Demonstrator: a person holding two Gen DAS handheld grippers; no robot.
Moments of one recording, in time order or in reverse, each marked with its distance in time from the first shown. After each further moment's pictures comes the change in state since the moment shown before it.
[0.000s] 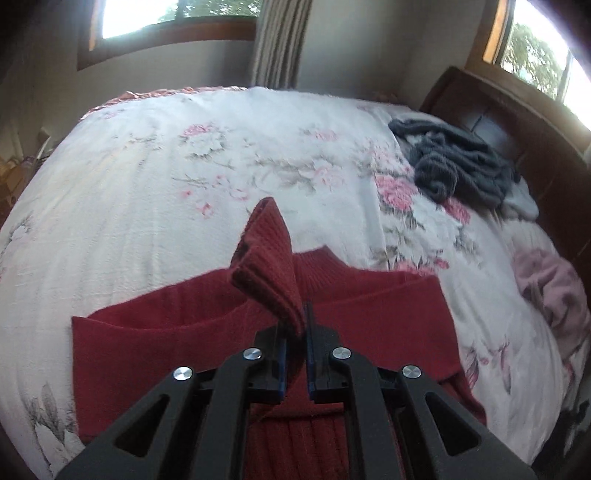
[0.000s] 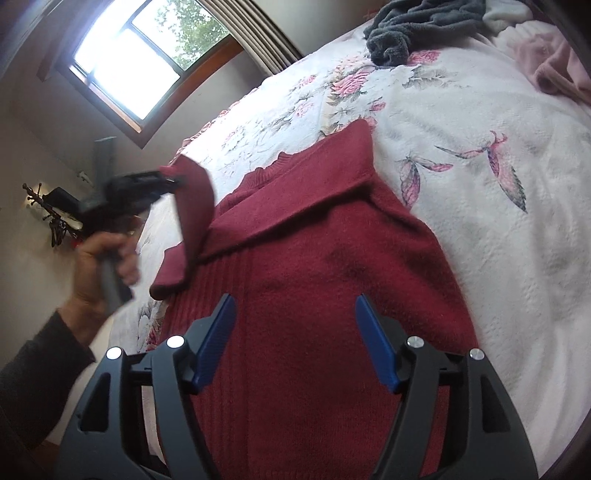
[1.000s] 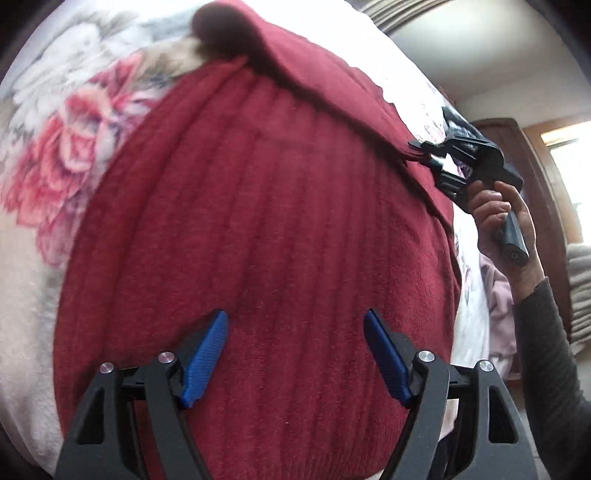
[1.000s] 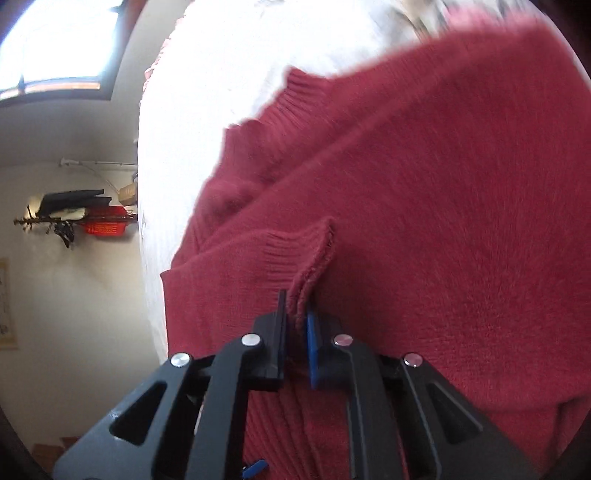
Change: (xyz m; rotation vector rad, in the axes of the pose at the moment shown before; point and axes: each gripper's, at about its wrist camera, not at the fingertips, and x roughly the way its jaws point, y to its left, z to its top) left arm -0.095 0.101 -0.283 -0.595 0.221 -0.250; right arm 0.263 0.029 0.169 0.195 0.540 0.121
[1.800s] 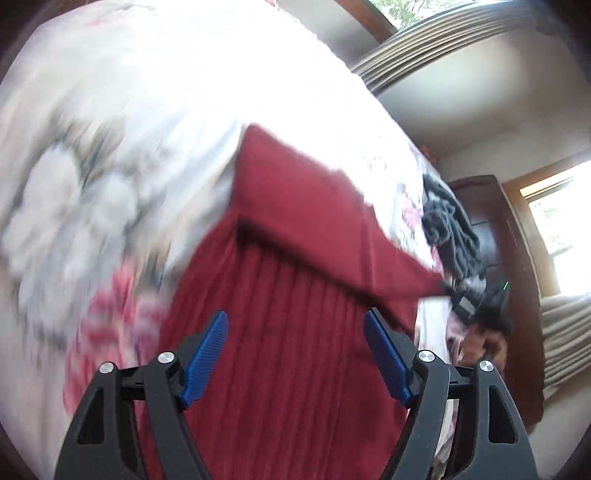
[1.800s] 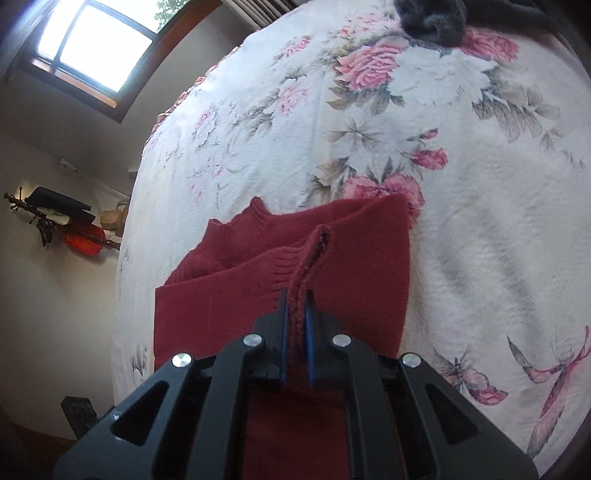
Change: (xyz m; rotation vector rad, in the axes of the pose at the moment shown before) left arm -0.055 0.001 0.139 -0.037 -0.206 -0.096; right arm -0.119 -0.051 -0.001 -0.148 -0.284 -0.143
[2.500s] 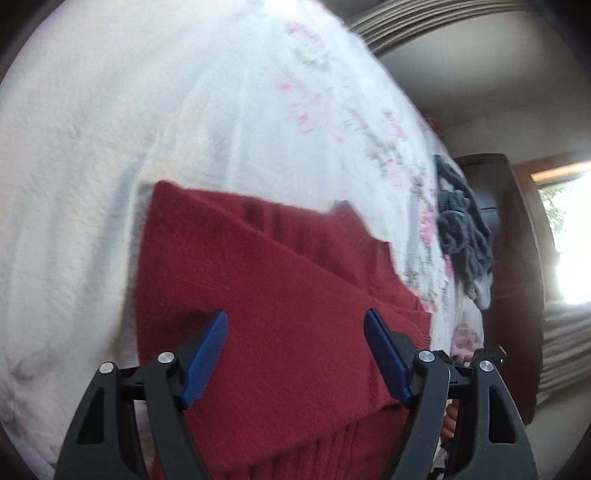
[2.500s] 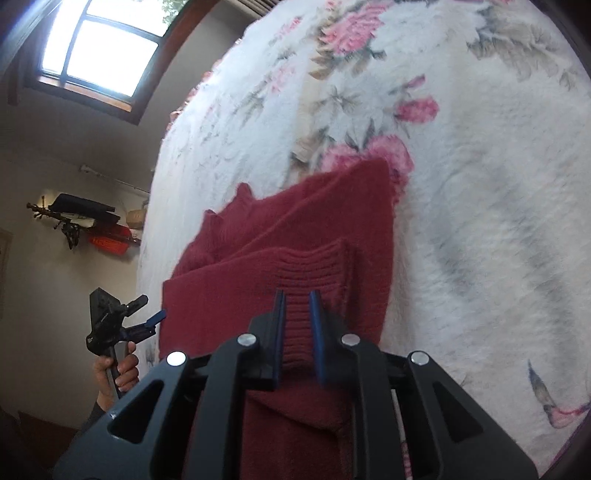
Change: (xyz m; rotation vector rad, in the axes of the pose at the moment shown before) left arm 0.164 0.005 0.145 -0.004 0.234 0.029; right arm 0.038 -0.050 -0.010 0.046 0.065 0.127
